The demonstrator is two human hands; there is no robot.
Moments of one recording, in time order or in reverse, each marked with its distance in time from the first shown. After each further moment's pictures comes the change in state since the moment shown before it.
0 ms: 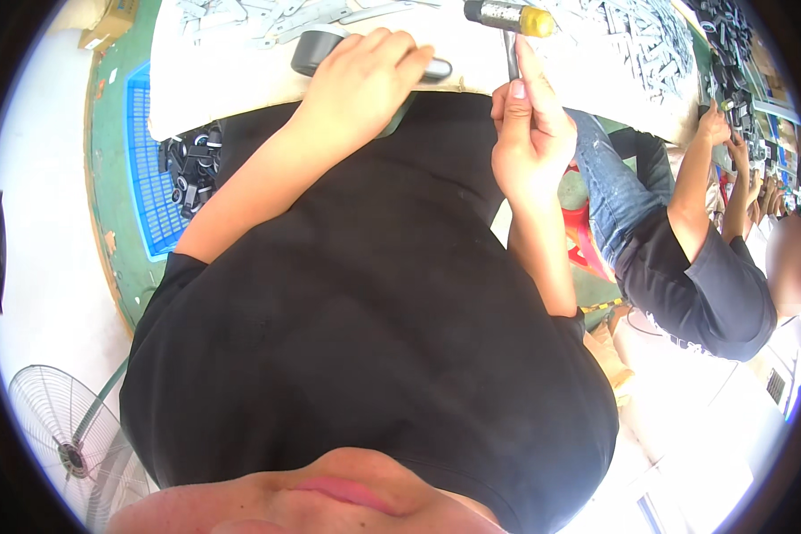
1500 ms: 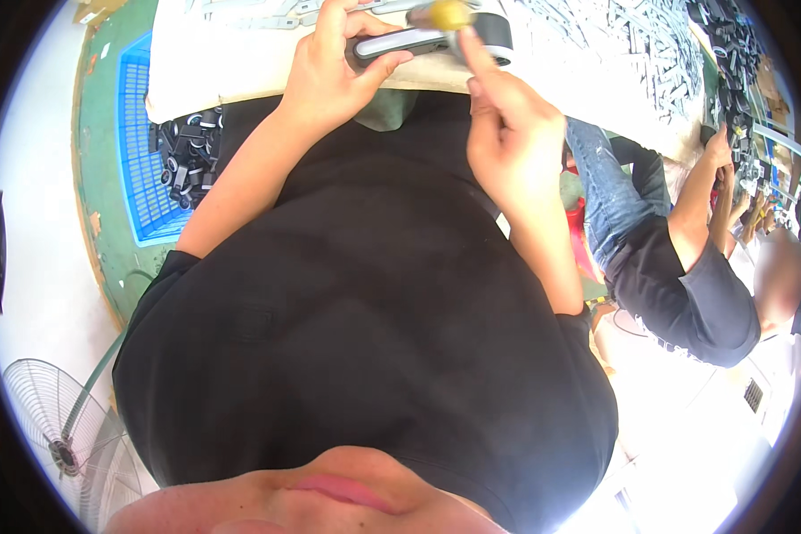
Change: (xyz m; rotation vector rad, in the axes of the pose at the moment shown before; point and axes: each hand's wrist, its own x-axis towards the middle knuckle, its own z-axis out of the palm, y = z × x) left_hand -0.031 -0.040 -0.007 -0.714 0.305 -0.402; right_hand 0.020 -0.049 0.041 -0.437 -0.302 -0.099
